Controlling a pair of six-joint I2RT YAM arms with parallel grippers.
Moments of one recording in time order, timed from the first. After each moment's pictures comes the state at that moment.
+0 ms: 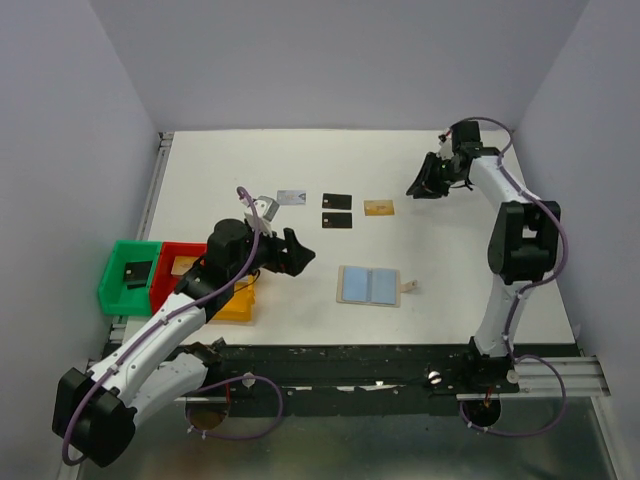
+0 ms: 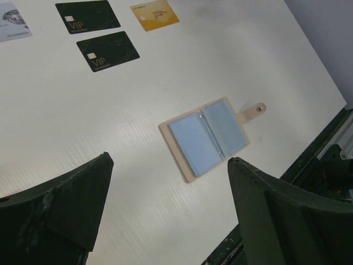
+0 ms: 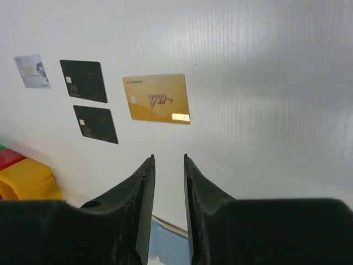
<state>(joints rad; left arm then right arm) -0.52 0.90 0.61 -0.05 0.30 -0.40 0.04 2.11 1.72 -0.70 -0.49 0.35</state>
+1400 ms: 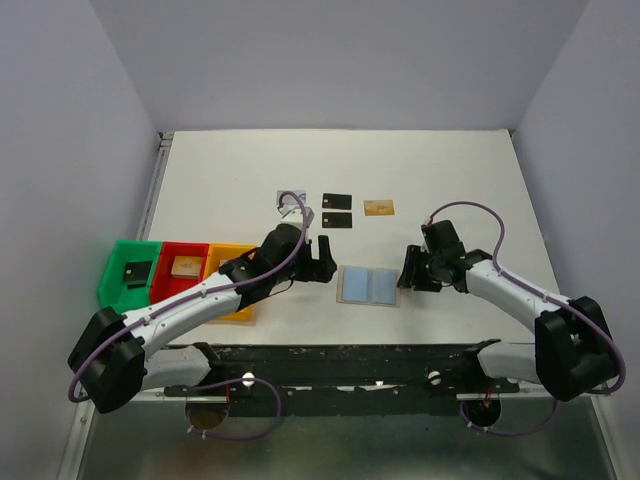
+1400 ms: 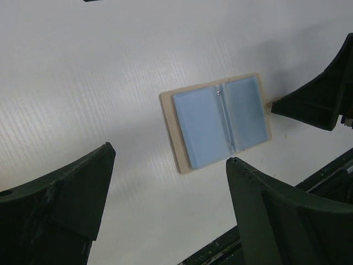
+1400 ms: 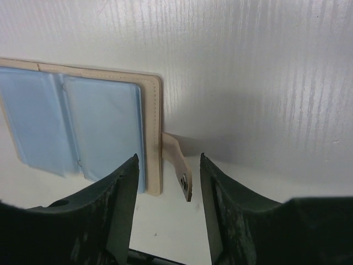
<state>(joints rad) -0.81 1.17 0.72 -0.16 -0.10 -0.60 0.38 1.26 0.62 -0.40 -0.08 0.50</state>
